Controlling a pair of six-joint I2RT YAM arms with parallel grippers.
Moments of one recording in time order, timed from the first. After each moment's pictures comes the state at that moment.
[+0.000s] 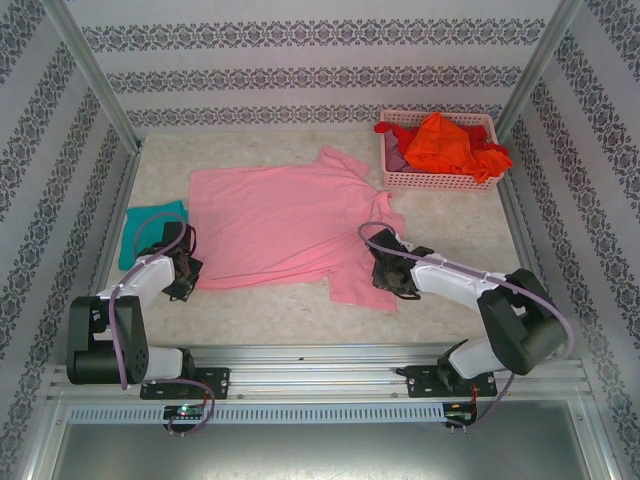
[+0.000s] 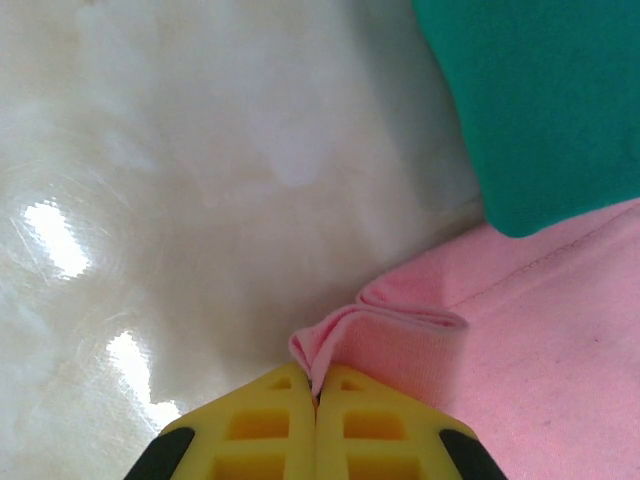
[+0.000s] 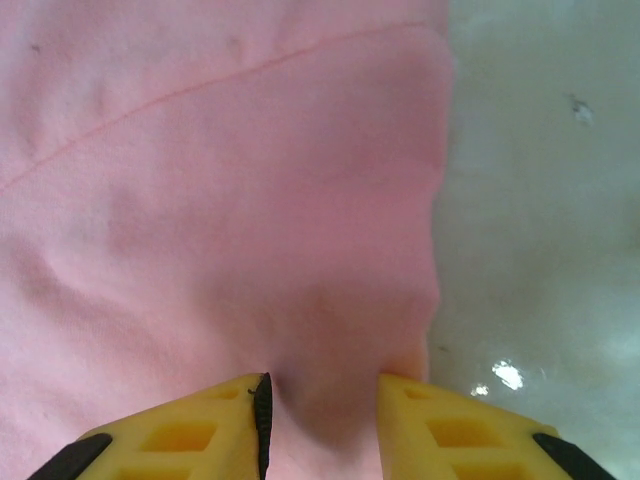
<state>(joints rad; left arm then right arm) 0.08 1.35 0.64 -0.60 -0.15 -1.16 0.56 1.46 0.70 -0.51 0.19 0.82</state>
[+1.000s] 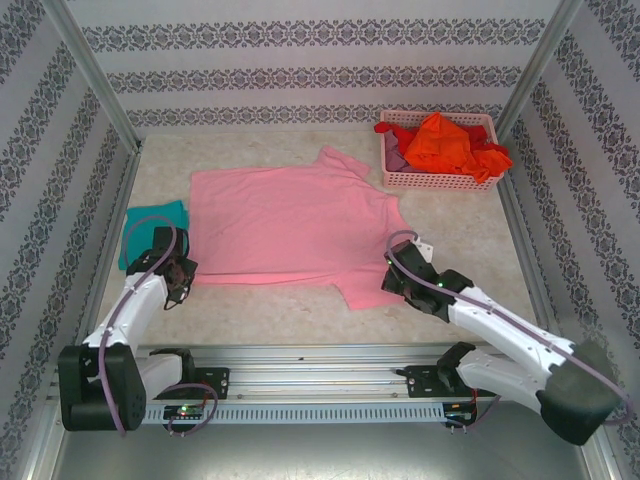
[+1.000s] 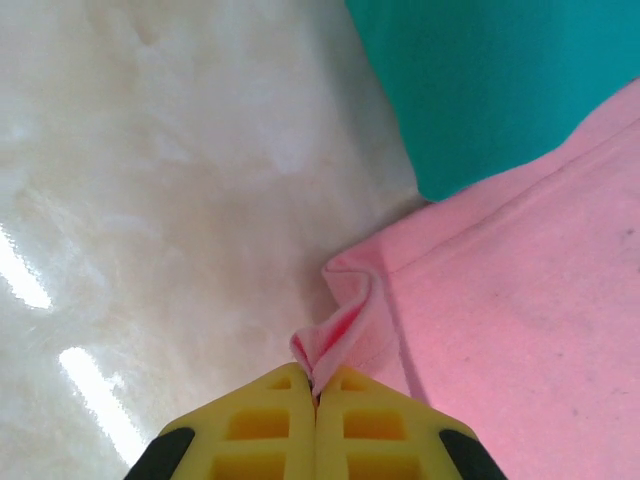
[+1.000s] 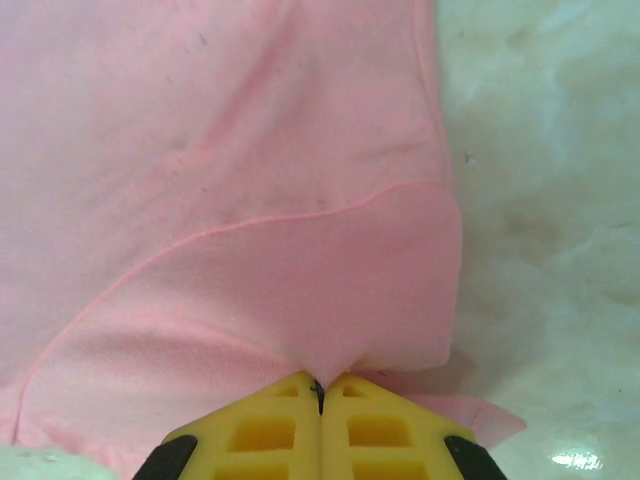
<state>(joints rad) 0.08 1.10 0.61 -0.68 -0.15 -1.16 0.63 0.98 0.59 -0.59 0.29 0.88</state>
